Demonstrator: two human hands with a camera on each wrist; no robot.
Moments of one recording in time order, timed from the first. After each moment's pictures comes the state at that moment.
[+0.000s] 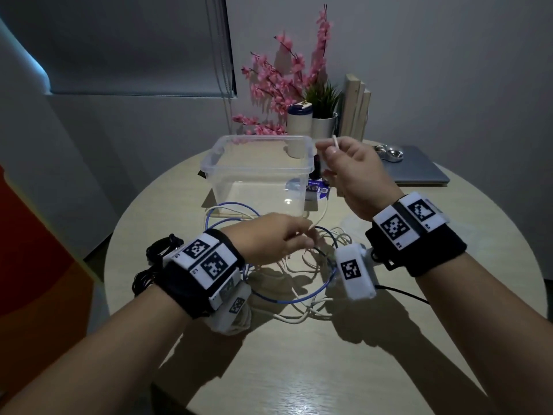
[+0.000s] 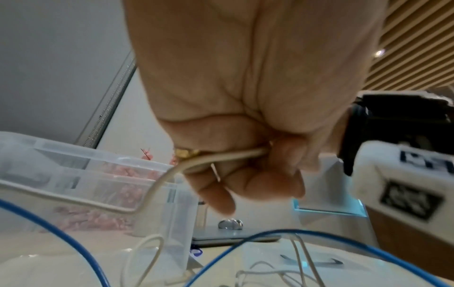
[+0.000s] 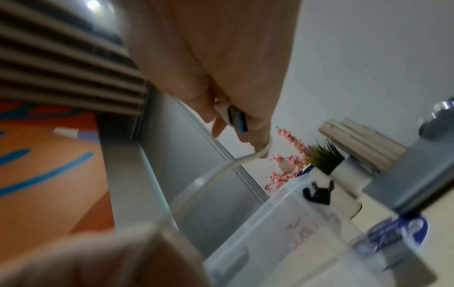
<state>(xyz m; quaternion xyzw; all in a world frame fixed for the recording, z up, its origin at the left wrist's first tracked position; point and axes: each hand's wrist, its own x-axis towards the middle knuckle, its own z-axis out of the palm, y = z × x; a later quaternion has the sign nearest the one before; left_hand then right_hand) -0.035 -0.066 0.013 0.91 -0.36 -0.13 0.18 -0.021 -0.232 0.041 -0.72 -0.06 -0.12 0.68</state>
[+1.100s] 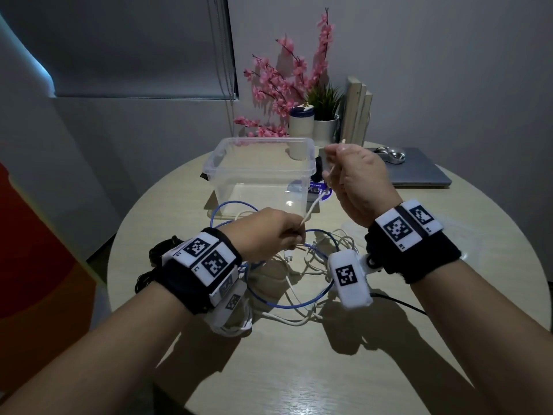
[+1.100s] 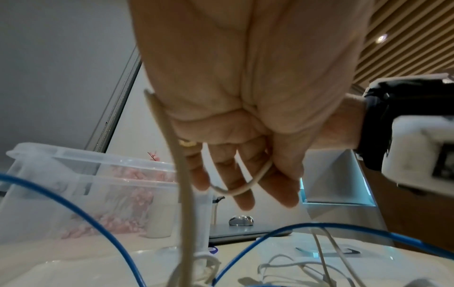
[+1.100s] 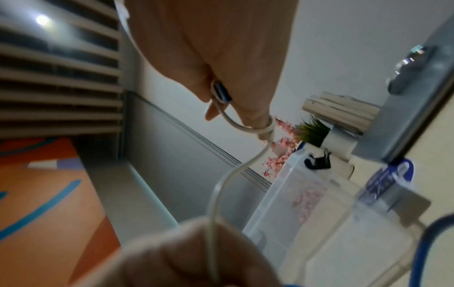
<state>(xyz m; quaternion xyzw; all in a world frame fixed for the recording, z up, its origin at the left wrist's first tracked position) -0.024 -0.058 0.011 0.93 -0.34 -0.06 0.15 -0.015 -0.227 0.035 -0.62 -0.01 -0.13 0.77</state>
